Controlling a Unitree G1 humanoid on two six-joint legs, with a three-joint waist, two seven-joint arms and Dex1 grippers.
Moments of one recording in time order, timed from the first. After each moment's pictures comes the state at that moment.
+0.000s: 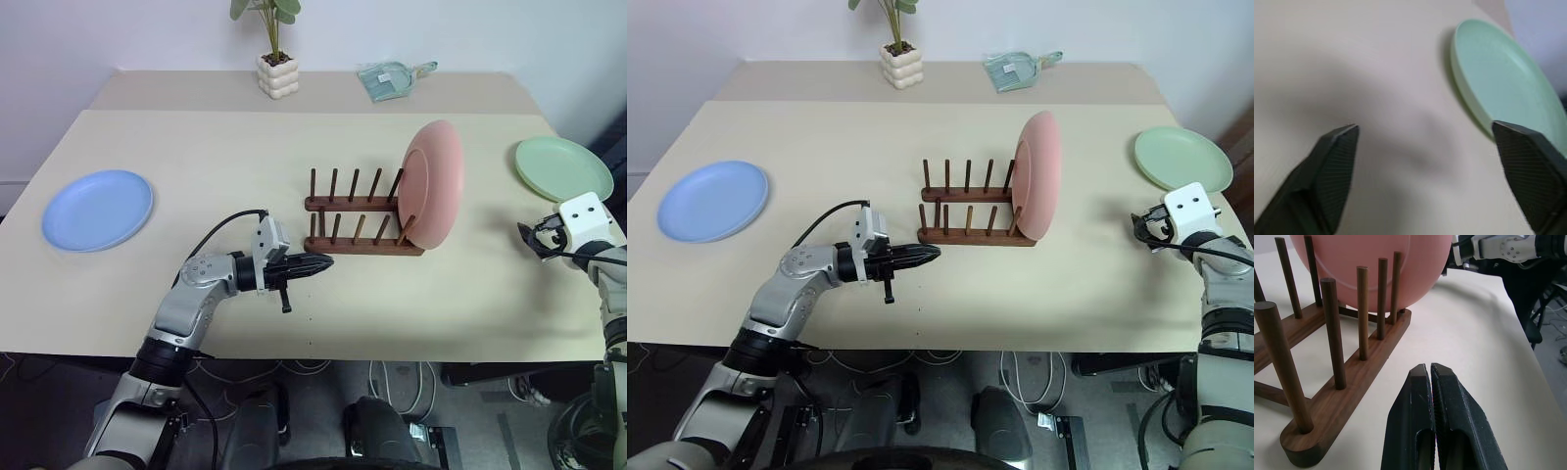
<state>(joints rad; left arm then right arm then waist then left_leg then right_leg) -0.40 0.37 -0.18 0.03 -0.35 0.25 -1.07 -0.60 -0.86 -0.17 1.07 0.00 -0.29 0.49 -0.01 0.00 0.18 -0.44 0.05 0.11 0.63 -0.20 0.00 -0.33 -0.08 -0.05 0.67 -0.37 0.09</state>
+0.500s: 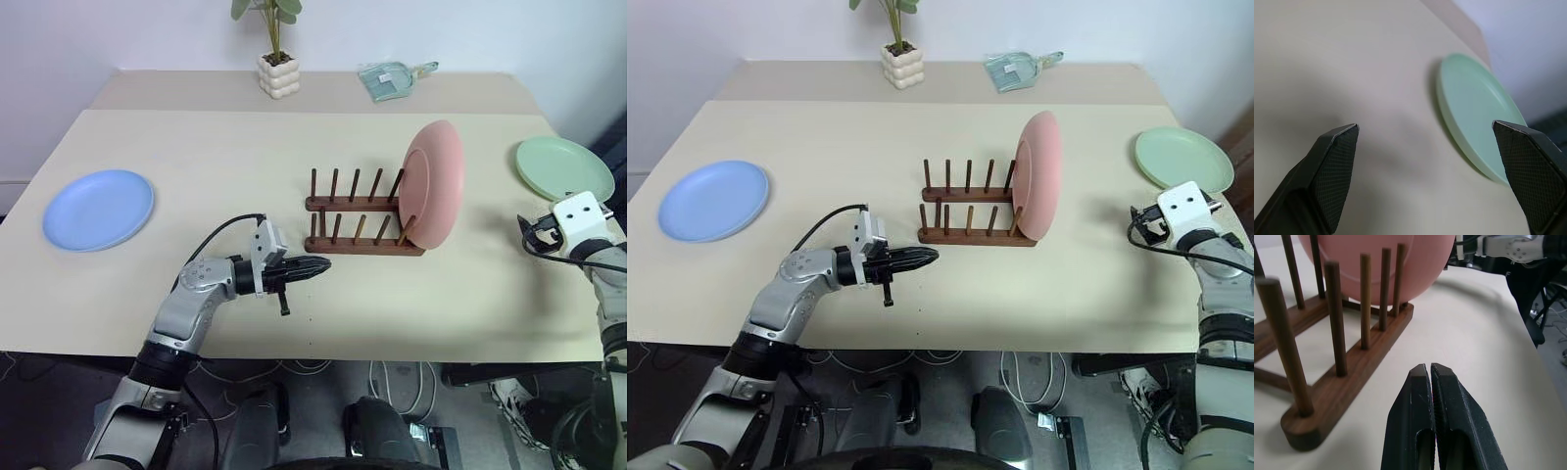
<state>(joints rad) -0.37 0.37 -0.17 0.04 -0.35 0.23 -1.06 -0.48 -0.84 -0.17 0.91 -0.02 -0.38 0.42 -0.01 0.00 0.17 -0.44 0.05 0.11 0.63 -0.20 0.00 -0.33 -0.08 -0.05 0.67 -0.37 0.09</state>
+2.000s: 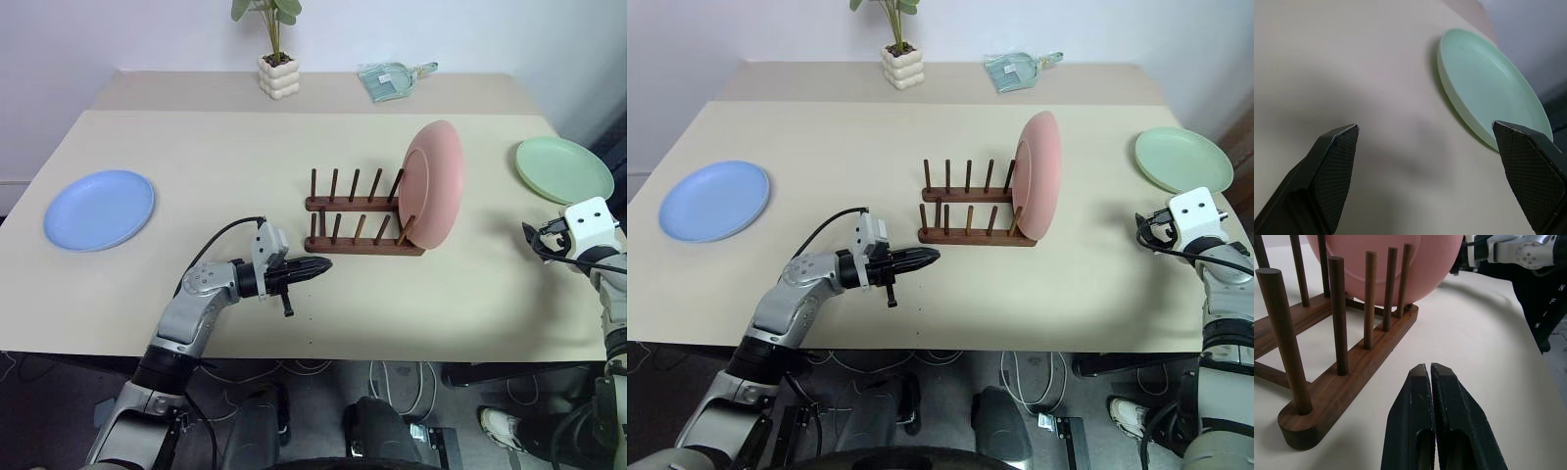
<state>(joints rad) -0.36 0.35 -0.18 0.04 -0.36 0.23 -1.02 -0.52 -0.85 -0.21 0.99 0.02 -0.31 0.48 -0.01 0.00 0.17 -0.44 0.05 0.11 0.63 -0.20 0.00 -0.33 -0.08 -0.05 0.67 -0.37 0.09</state>
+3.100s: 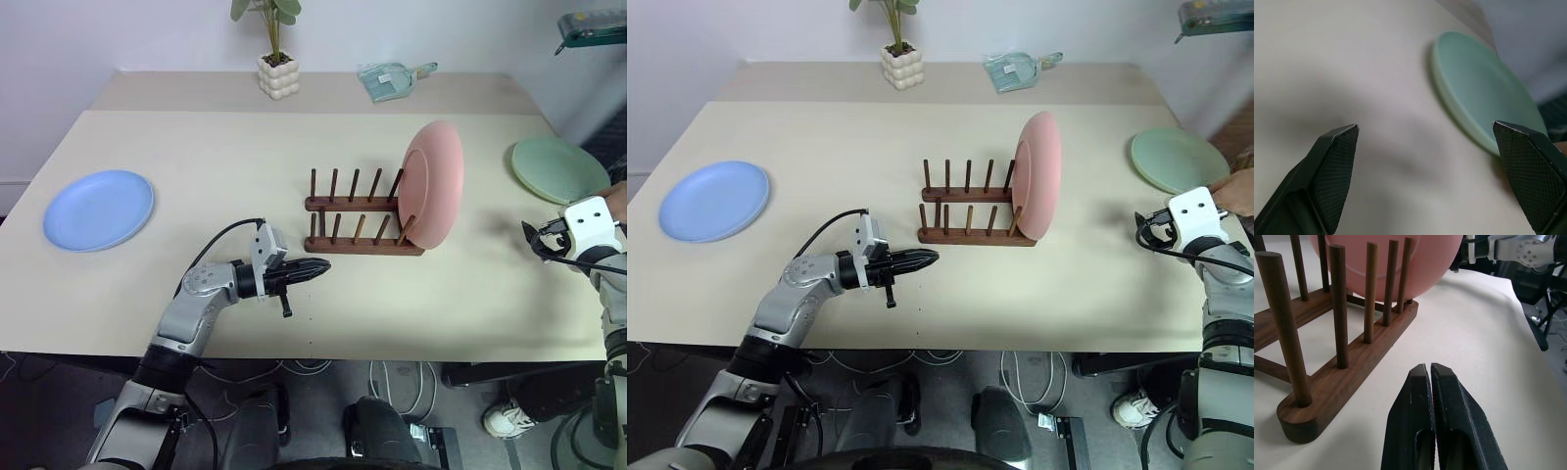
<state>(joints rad) -0.36 0.35 -0.18 0.07 -0.36 0.21 -1.04 -0.52 -0.85 -0.21 0.99 0.02 -0.33 0.48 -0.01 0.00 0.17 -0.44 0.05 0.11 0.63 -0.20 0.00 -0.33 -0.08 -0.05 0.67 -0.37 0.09</state>
